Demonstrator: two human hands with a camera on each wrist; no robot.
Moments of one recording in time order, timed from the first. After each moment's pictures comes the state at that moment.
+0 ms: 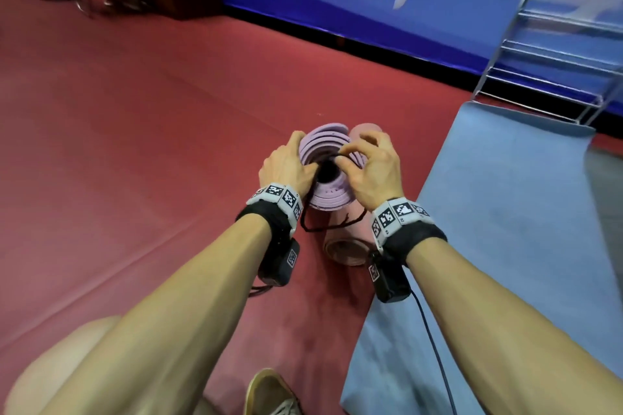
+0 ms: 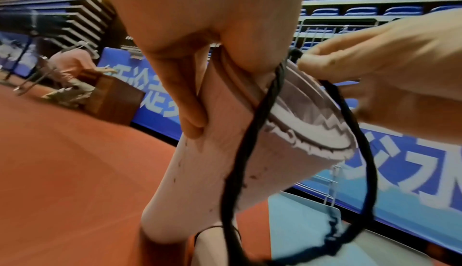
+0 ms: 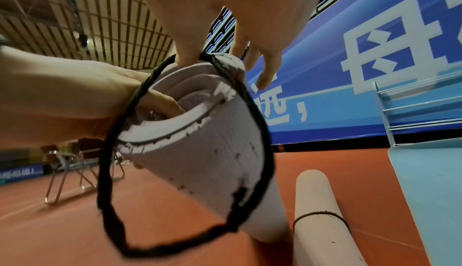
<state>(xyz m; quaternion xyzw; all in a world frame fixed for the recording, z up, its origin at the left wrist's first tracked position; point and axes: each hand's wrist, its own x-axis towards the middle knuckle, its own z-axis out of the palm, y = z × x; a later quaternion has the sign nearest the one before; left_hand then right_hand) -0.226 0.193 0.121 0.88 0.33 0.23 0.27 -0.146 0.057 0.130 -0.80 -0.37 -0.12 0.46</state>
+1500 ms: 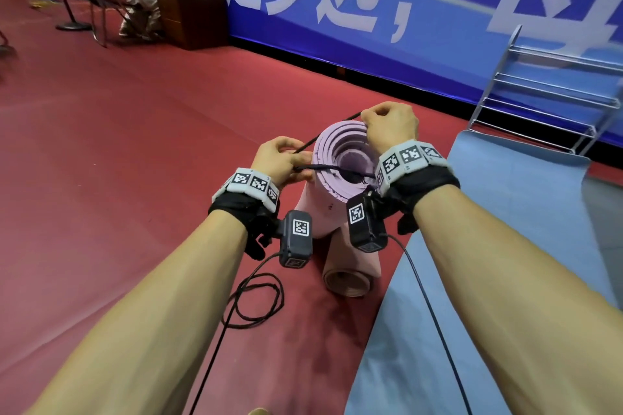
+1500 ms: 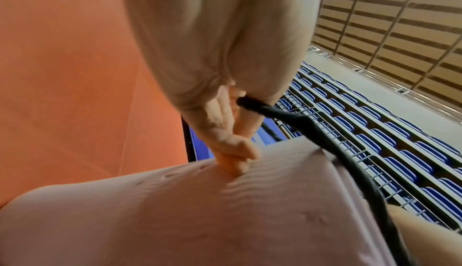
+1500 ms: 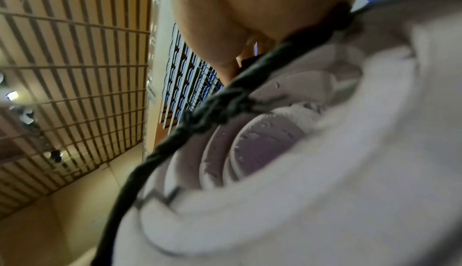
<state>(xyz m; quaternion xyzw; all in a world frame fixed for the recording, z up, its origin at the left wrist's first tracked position) -0.224 0.208 0.191 0.59 0.24 0.26 0.72 -0.102 0.089 0.246 -0.84 -0.18 -0.06 0.51</state>
